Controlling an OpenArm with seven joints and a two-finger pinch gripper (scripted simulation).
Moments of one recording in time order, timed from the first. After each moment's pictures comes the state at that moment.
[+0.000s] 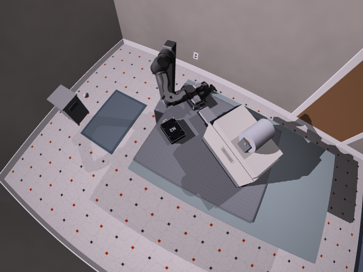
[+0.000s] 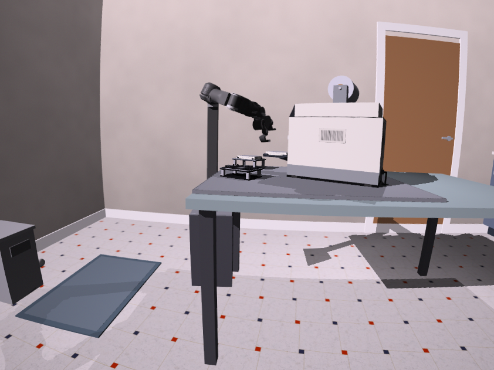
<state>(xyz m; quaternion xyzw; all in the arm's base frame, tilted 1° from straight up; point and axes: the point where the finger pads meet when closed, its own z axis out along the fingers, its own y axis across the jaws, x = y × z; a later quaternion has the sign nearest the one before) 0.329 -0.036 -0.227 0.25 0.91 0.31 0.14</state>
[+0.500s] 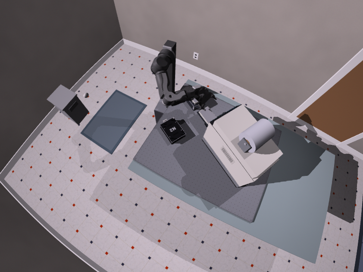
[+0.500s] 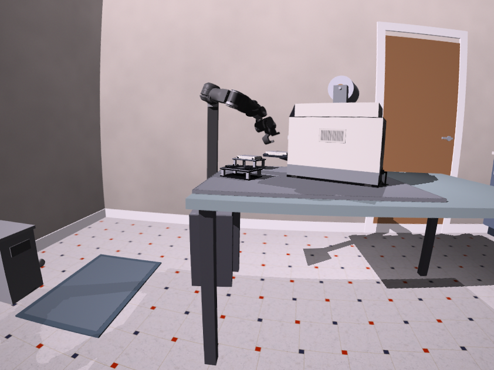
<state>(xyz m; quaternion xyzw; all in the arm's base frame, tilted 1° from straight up) 0.344 -0.097 -0.243 0.26 0.93 0.17 0.20</state>
